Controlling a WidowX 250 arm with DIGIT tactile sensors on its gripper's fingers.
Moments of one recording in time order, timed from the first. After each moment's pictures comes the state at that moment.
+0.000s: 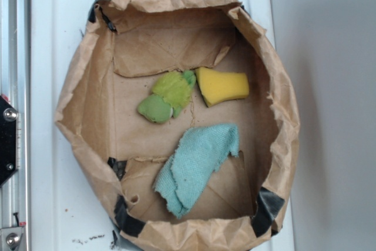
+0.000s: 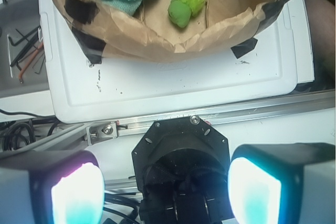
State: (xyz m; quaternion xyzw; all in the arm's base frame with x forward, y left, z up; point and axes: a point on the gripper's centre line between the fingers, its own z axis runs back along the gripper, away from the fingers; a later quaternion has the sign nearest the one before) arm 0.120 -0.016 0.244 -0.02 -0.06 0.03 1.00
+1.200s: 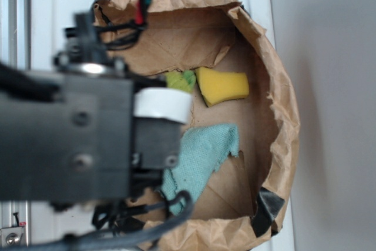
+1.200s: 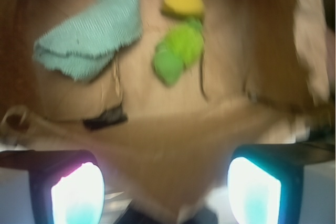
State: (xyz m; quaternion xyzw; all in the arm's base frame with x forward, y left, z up) arm 0.231 0.015 0.167 0.07 -0.03 0.05 1.00
